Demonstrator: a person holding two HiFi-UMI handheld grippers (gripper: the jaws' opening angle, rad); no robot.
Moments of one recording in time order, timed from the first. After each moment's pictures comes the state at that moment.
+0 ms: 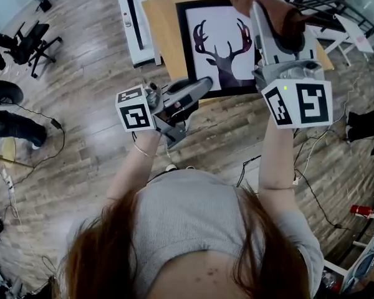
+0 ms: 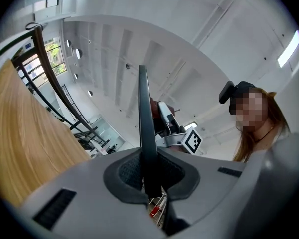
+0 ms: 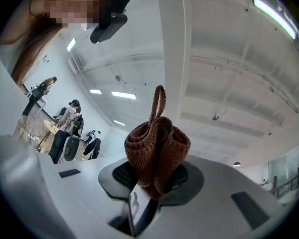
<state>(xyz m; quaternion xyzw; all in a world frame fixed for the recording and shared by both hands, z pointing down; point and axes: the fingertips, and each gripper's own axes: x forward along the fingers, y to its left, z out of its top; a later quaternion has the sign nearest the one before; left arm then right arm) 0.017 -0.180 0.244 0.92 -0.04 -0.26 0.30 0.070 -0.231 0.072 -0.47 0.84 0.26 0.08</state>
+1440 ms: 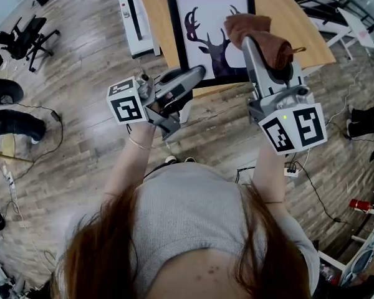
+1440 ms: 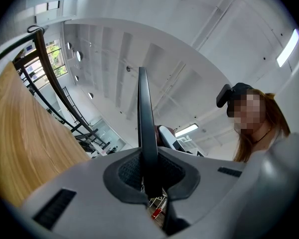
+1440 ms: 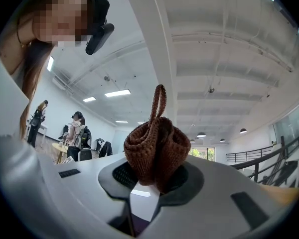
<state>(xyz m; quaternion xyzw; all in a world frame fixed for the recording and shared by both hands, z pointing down) 0.017 -0.184 0.246 0.92 -0.05 -0.26 0.30 0.088 -0.198 0.152 -0.44 0.89 0.10 0.07</state>
